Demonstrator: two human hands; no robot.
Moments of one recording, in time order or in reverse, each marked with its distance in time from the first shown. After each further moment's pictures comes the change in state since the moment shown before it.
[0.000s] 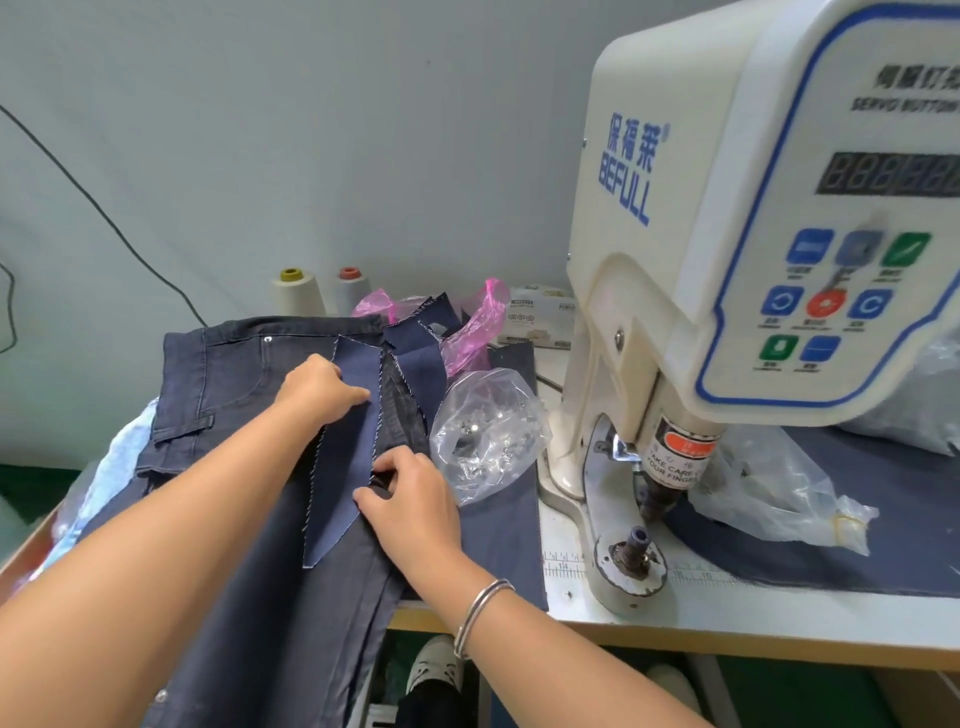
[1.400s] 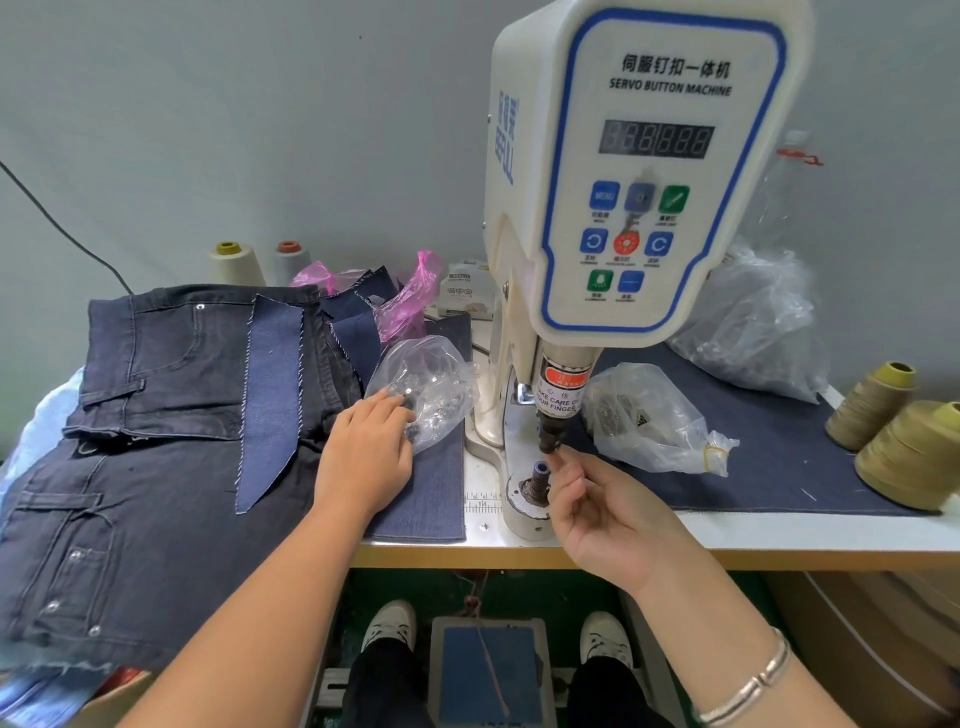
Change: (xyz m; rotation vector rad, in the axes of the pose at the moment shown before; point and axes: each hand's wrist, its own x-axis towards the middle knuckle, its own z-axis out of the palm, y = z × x) left_hand -0.121 0.019 0.106 0.219 0.216 0.682; right_hand -0.106 0.054 -0.206 1.746 0.065 0.910
